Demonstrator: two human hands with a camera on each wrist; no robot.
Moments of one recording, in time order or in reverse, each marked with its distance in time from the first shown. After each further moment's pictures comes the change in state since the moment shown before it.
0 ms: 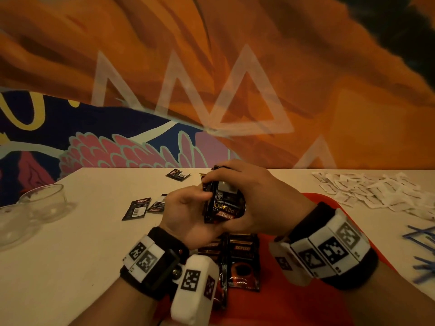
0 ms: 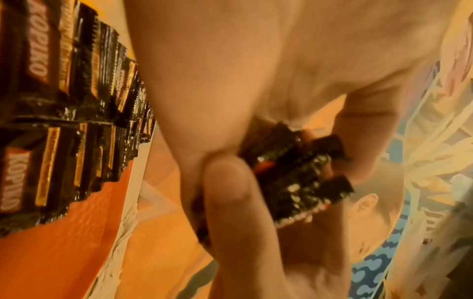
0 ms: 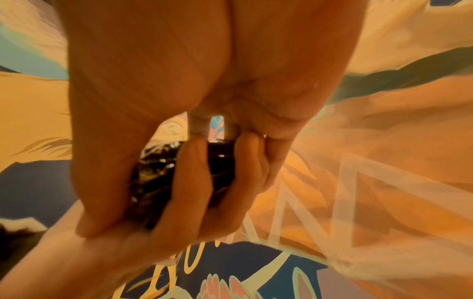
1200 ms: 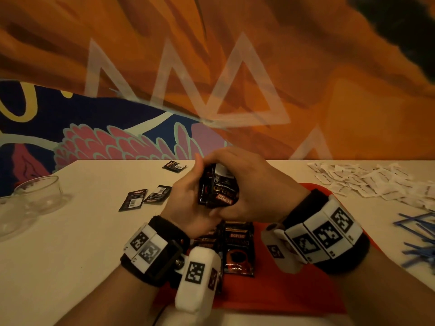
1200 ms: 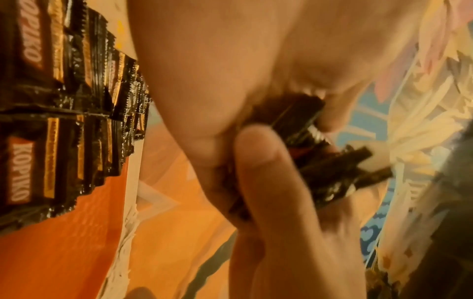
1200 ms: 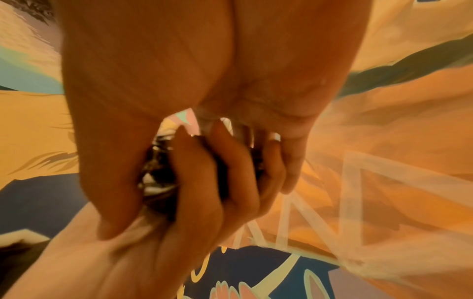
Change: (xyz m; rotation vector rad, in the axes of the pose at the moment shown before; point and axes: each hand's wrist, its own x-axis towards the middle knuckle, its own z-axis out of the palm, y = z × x) left_hand 0.004 -0.011 0.015 0.030 0.142 0.086; right_hand -0.001 -0.004 -0.001 0.046 0.024 0.016
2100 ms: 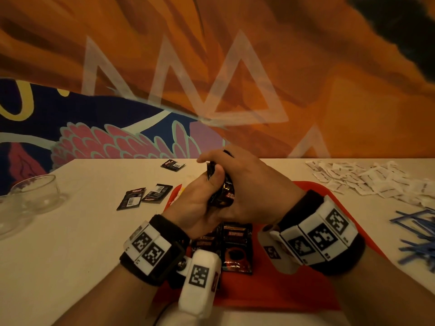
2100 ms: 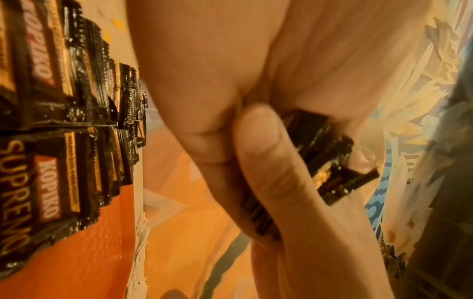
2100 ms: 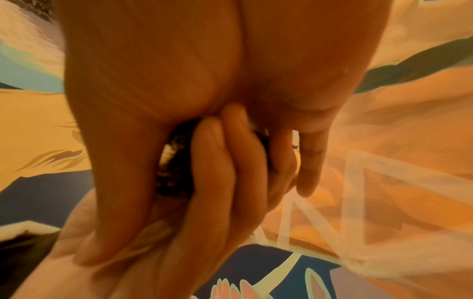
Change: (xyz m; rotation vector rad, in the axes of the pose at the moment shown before) left_hand 0.002 -0.008 0.002 0.199 -0.080 0.021; right_hand -0.002 -0.003 0.003 -0.076 -0.008 0.080
